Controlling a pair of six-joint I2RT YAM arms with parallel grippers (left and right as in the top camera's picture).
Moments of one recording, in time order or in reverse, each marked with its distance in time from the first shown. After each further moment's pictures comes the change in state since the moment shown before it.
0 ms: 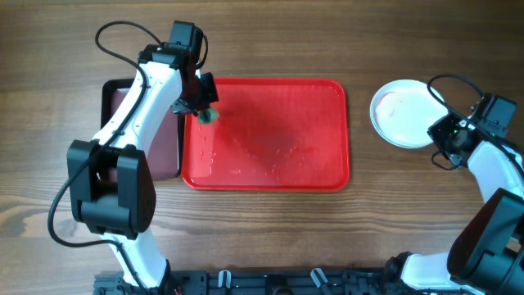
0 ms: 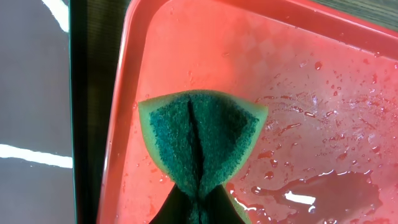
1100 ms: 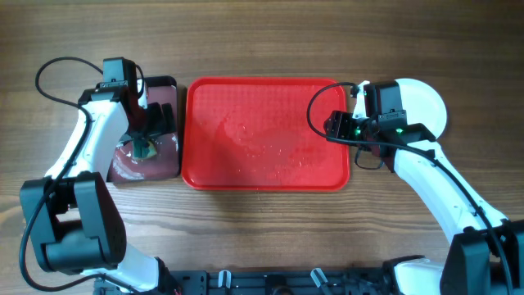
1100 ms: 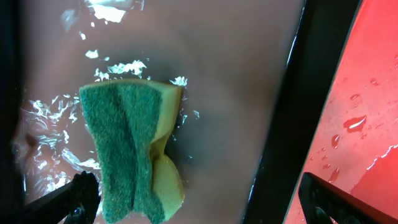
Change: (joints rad) left arm 0.297 -0.207 -0.383 0.197 -0.061 0.268; right arm 0.657 -0.127 0.000 -0.083 -0.047 -0.137
